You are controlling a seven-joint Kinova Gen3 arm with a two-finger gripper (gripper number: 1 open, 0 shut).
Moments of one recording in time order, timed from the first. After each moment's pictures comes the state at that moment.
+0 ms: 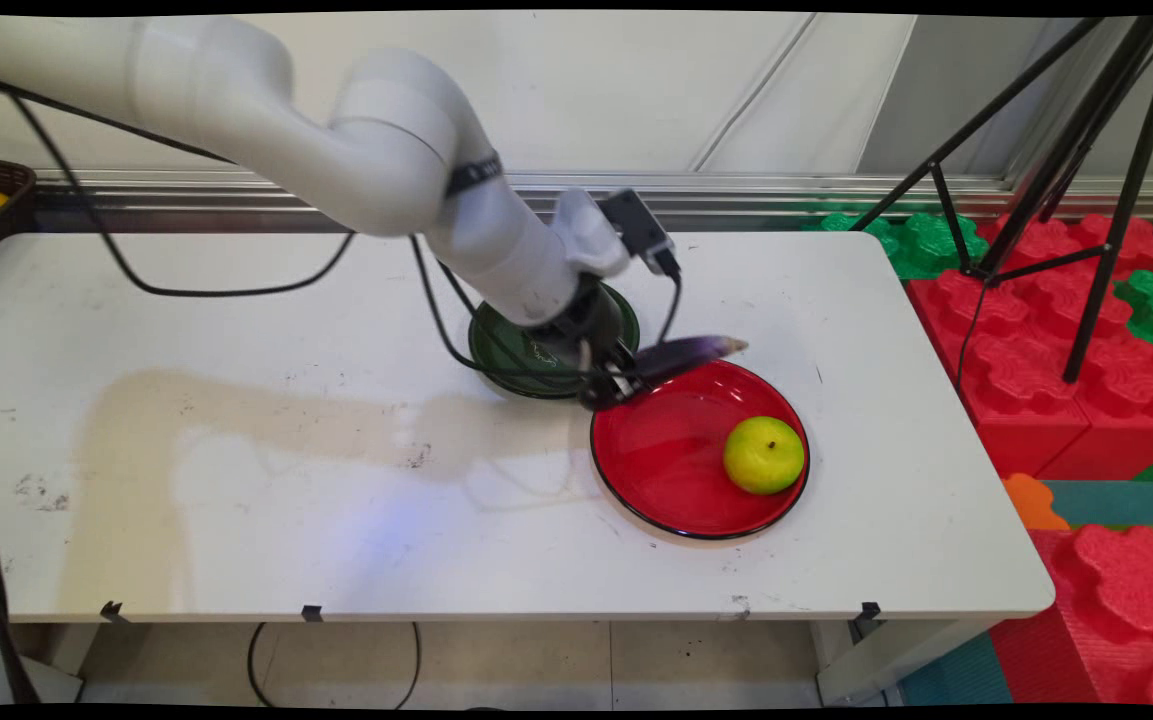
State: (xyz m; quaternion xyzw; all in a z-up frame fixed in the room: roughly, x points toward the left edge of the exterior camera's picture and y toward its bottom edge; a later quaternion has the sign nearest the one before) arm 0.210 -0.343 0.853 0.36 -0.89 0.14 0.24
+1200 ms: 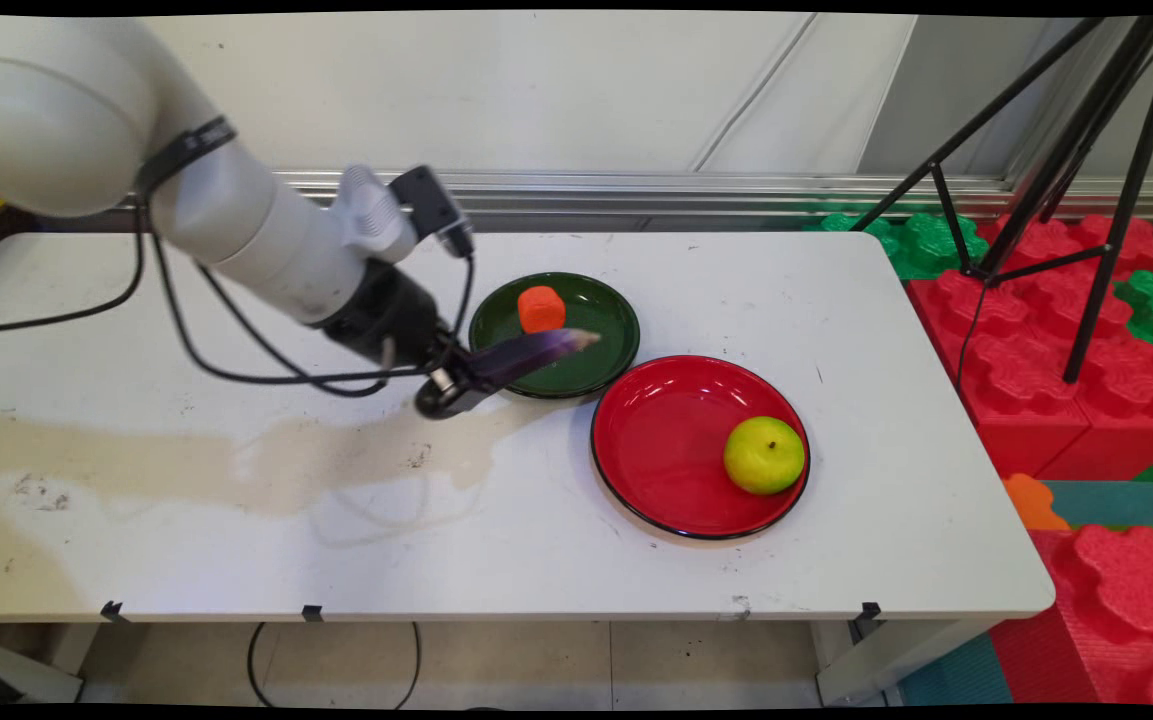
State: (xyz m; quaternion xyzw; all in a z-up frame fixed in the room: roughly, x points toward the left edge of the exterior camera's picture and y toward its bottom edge) arm 0.329 -0.250 0.894 0.42 -0.87 0.14 0.21
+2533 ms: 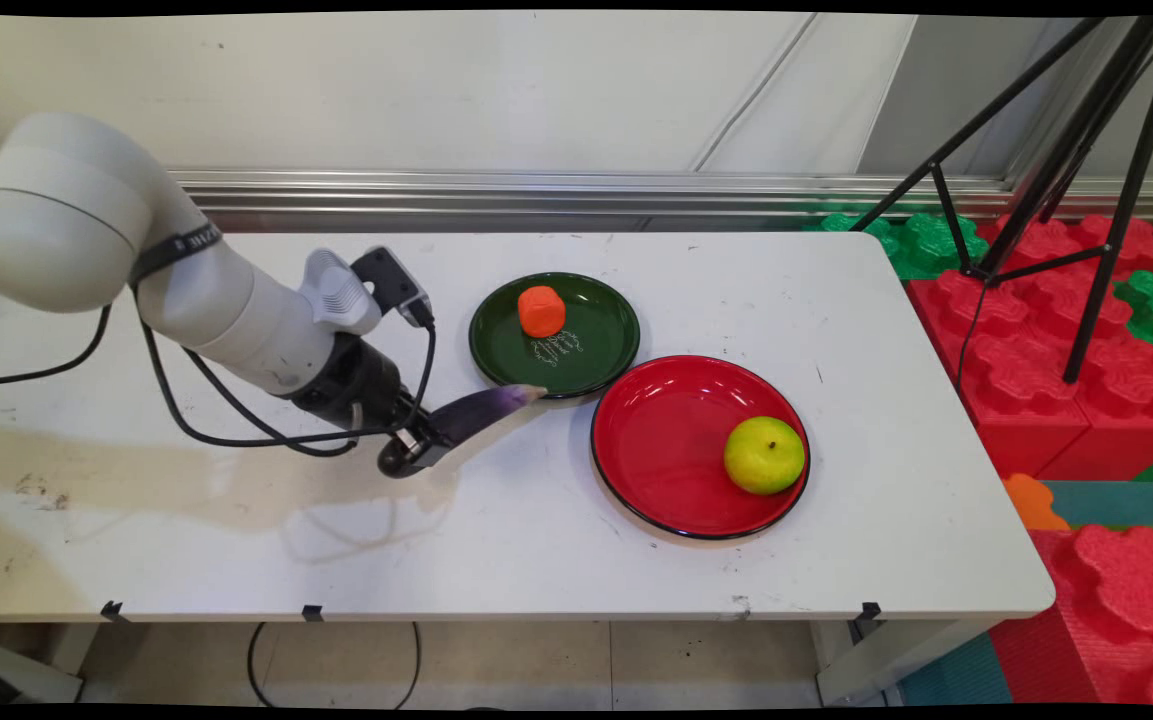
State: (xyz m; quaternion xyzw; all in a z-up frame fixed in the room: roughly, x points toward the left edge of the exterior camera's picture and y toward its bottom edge) arm 0.357 -0.228 0.832 0.47 -0.85 0.11 0.19
